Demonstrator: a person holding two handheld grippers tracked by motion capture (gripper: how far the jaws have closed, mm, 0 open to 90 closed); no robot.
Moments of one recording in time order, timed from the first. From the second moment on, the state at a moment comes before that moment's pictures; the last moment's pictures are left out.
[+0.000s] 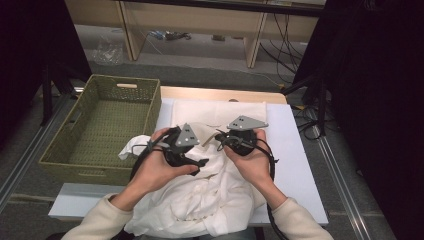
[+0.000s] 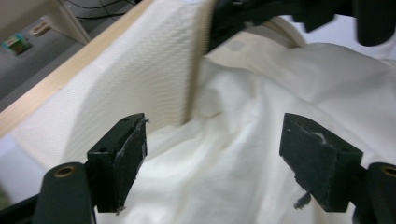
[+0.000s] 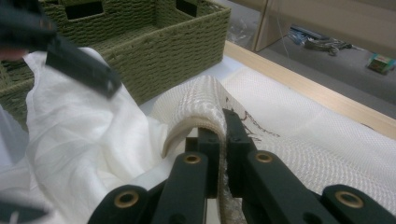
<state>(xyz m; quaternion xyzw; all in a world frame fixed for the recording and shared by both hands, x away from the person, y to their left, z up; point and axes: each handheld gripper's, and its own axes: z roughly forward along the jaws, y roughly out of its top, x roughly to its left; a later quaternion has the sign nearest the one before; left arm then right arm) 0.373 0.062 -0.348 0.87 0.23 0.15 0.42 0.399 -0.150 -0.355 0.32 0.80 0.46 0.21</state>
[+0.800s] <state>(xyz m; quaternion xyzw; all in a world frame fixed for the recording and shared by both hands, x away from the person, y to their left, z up) 0.391 0.052 -0.405 0.92 0.27 0.06 0.29 0.400 -0.149 -0.359 0.32 0.80 0.46 0.20</state>
